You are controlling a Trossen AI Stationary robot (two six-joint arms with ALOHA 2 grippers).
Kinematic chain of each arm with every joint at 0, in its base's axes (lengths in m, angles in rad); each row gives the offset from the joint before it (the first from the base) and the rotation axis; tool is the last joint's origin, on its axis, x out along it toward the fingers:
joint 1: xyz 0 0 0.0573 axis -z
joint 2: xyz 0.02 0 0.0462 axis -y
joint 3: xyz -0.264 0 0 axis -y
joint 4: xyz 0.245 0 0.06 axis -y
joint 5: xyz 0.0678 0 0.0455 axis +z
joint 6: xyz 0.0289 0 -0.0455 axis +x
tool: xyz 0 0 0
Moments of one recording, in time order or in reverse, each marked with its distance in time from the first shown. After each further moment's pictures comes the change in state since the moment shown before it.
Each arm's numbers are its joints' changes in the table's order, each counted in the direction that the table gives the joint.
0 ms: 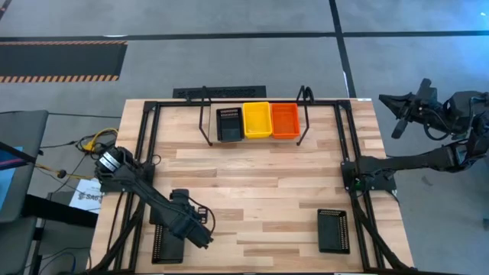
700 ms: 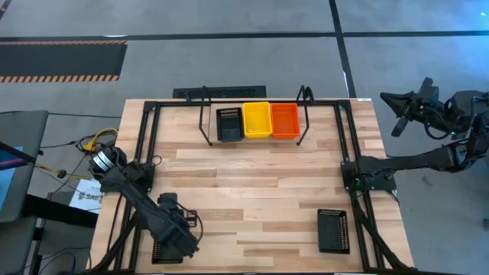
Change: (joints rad) left arm 0.100 0.040 -0.020 -0.052 -0.038 -0.129; right arm 0.000 0.000 0.000 0.019 -0.027 0.000
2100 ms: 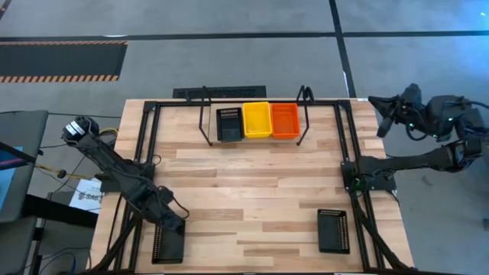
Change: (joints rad) left arm -0.018 0.566 -0.686 0.688 -0.275 0.471; right arm 0.000 0.000 -0.130 0.048 -0.047 0.143
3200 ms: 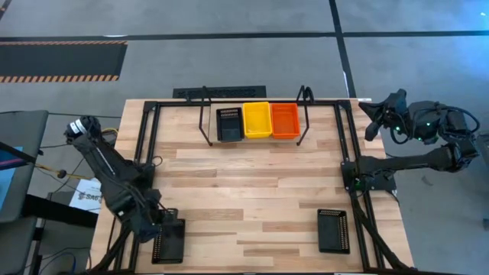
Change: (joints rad) left arm 0.193 -0.021 0.160 -0.136 0.328 -0.567; right arm 0.000 0.000 -0.120 0.001 -0.023 0.049
